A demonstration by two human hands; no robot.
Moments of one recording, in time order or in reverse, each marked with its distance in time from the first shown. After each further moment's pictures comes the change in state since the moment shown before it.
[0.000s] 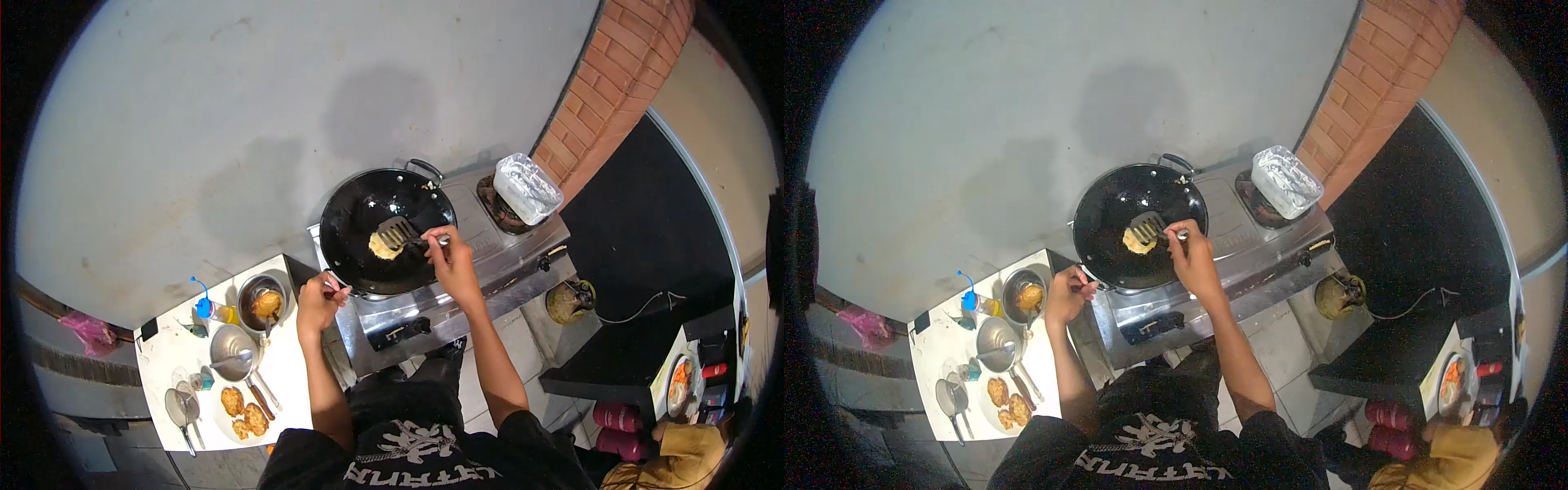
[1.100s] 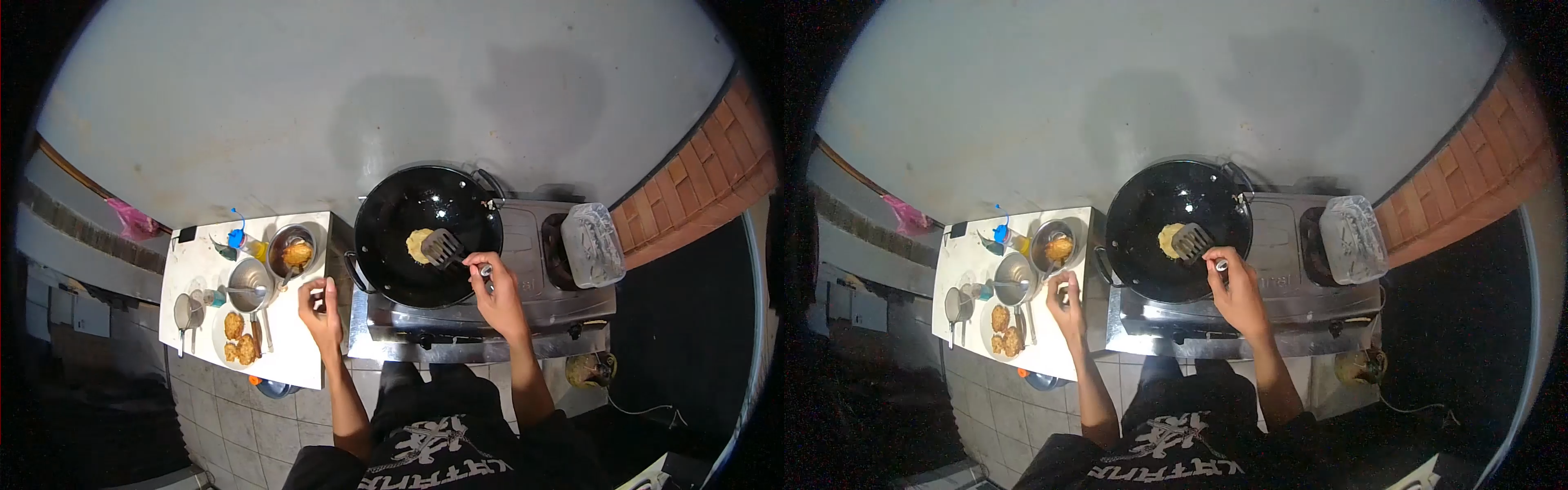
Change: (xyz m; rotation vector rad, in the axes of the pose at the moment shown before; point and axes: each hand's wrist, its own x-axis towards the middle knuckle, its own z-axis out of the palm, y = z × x) left_hand -0.051 0.025 0.061 -0.193 1.040 0.057; right_hand 0.044 0.020 -0.052 0.072 -0.416 -0.058
